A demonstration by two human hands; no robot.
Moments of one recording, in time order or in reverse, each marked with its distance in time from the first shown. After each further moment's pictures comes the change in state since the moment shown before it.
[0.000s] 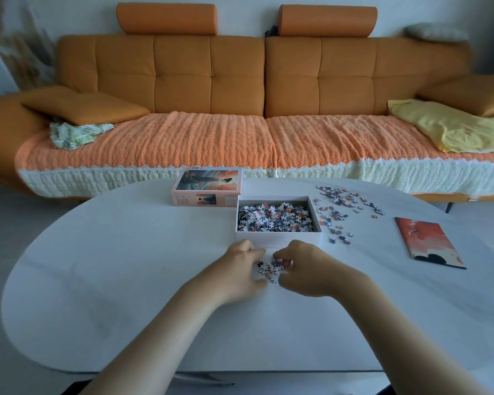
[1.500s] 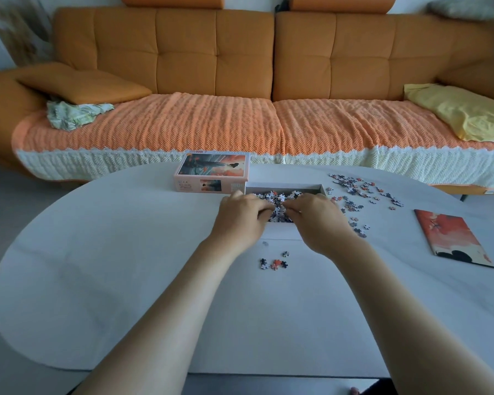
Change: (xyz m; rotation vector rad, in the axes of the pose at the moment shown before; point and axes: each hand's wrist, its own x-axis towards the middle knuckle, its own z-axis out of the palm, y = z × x) left_hand 0.058 -0.012 -0.024 0.102 0.386 -0.049; right_hand 0.057 0.006 -0.016 -0.103 0.436 0.013
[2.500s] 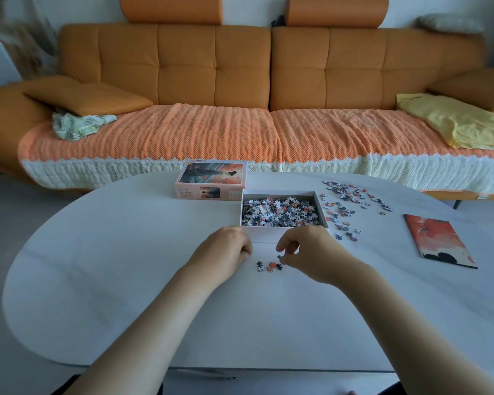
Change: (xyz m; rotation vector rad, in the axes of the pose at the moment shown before) left_hand -0.048 -0.014 -0.015 0.000 -0.245 0.025; right_hand -0.047 -0.005 -0.015 0.241 -0.291 0.020
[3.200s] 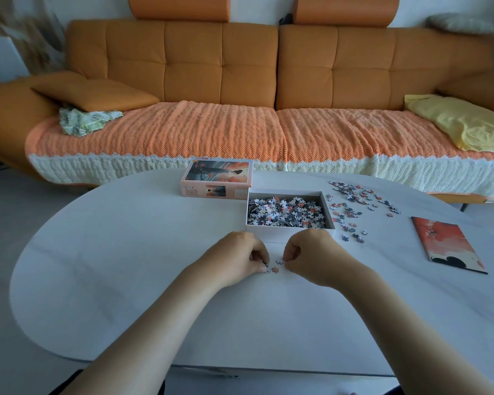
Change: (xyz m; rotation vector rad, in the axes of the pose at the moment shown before) left_hand -0.002 0.012 -0.003 -0.142 -0.151 -0.040; right_hand 0.004 -0.006 0.007 -0.061 -0.023 0.048
